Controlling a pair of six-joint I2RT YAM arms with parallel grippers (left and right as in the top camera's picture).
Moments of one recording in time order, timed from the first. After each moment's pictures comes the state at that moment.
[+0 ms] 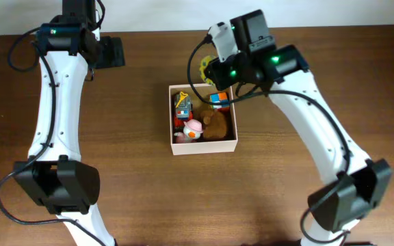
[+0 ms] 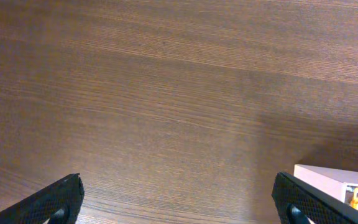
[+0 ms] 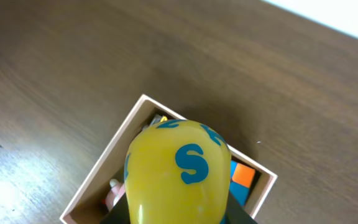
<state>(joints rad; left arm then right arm) -0.03 2.02 2.17 -1.21 -0.15 -0.13 0.39 1.88 1.88 -0.89 -0.27 -0.07</state>
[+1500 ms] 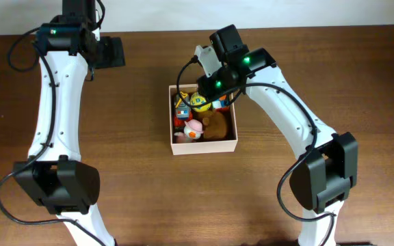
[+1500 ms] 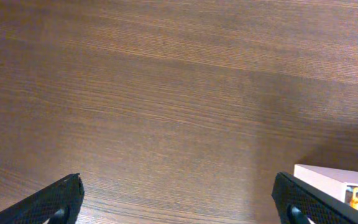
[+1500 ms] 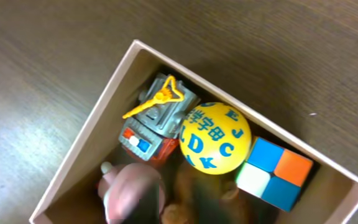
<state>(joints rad) -0.03 2.02 2.17 -1.21 -0.15 -0.13 0.43 2.05 1.88 -0.94 -0.31 -0.07</state>
